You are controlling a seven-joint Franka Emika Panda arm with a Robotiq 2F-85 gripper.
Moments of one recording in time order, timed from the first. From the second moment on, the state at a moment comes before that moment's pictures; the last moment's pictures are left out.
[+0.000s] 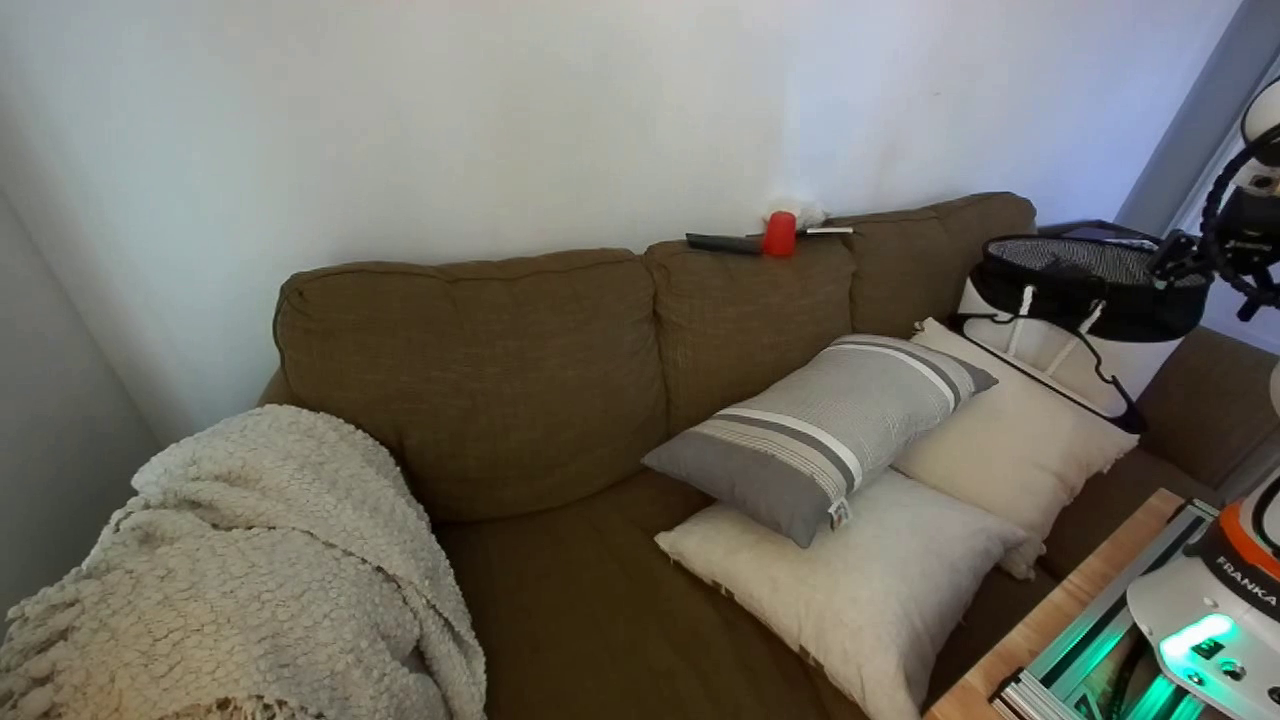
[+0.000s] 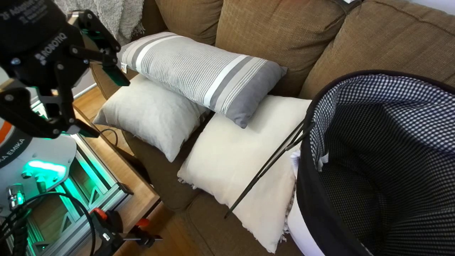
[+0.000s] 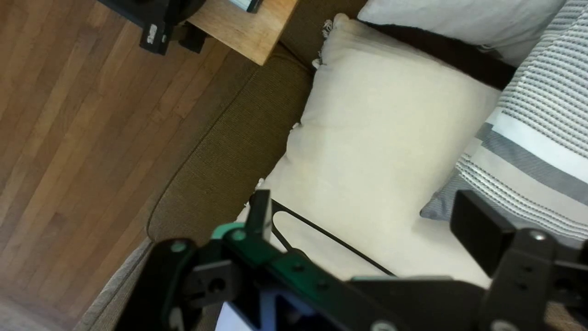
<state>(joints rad) -0.67 -0.63 -0.21 -2.75 -0.24 2.16 0.29</state>
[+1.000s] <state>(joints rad) -0.74 -0.34 -0.26 -2.64 -0.25 2.71 0.22</state>
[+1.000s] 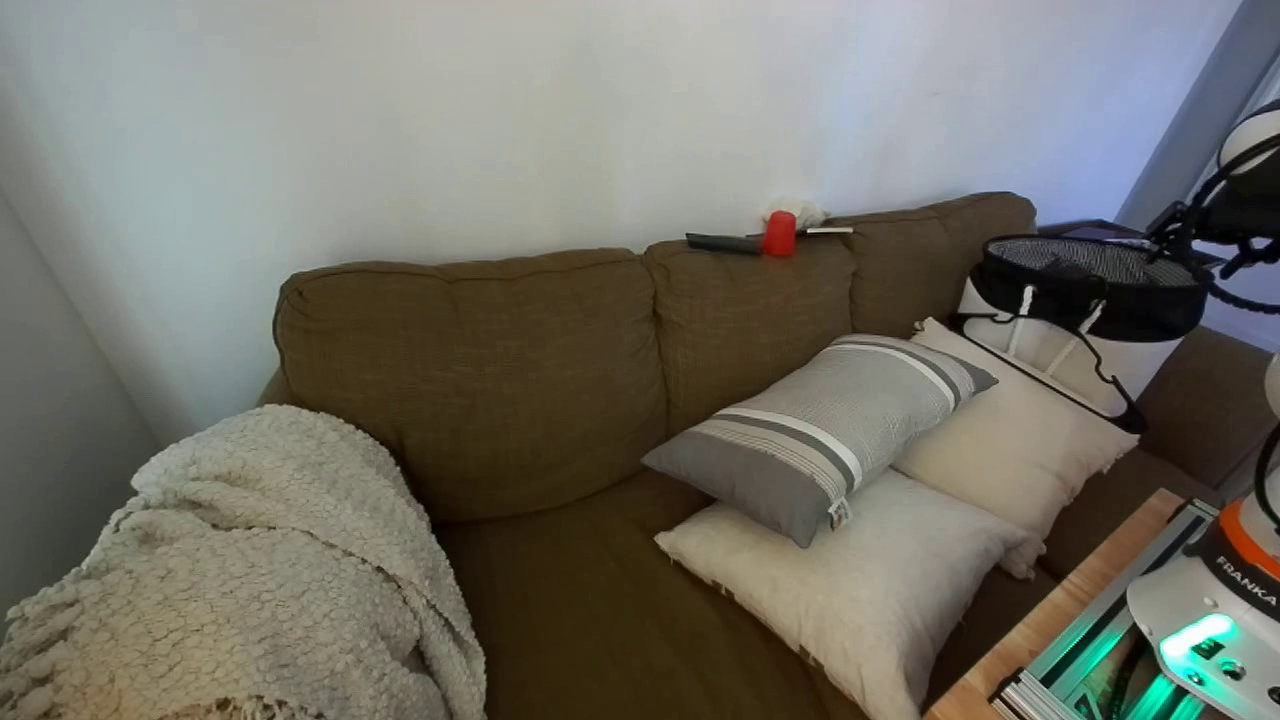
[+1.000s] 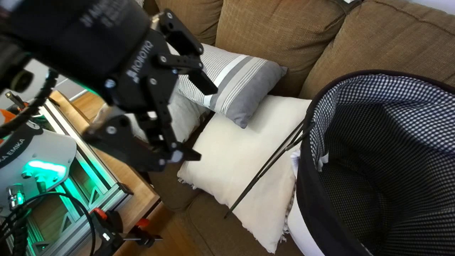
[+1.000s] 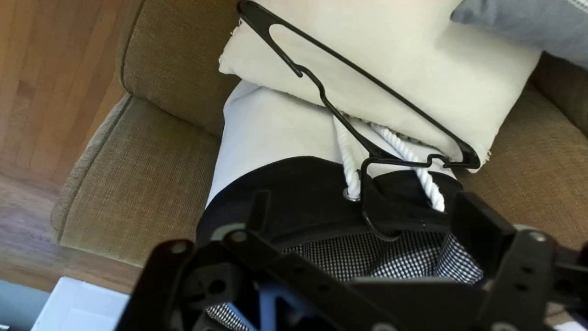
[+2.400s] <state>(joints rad) -1.16 -0.16 0.17 -2.54 -0.82 2.79 0.93</state>
